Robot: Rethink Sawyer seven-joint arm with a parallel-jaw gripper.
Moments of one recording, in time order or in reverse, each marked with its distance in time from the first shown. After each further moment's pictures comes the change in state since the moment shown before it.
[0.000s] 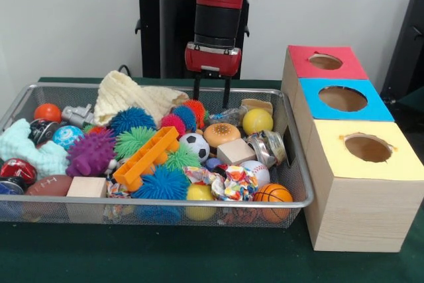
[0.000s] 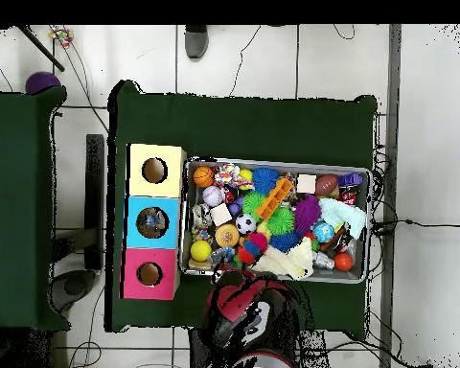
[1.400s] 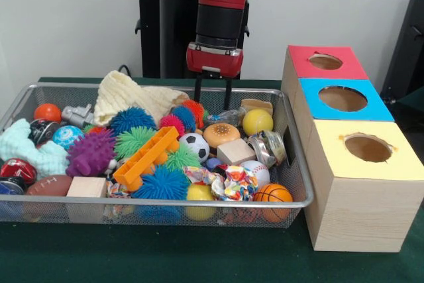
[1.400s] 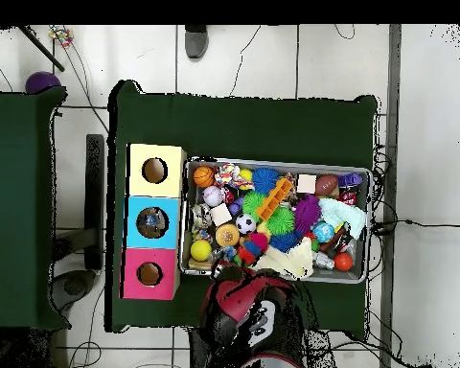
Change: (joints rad) arm -0.025 -0.028 0.032 0.000 0.036 0.050 0.000
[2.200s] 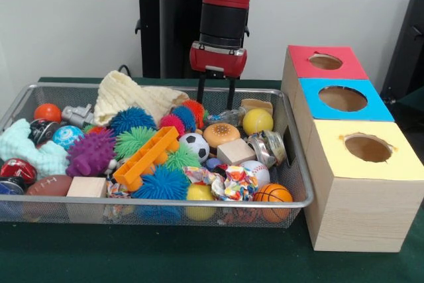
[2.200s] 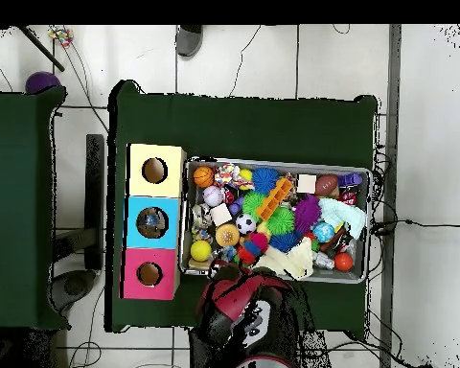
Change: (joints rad) arm 0.015 -0.009 0.006 0.000 0.006 0.021 0.000
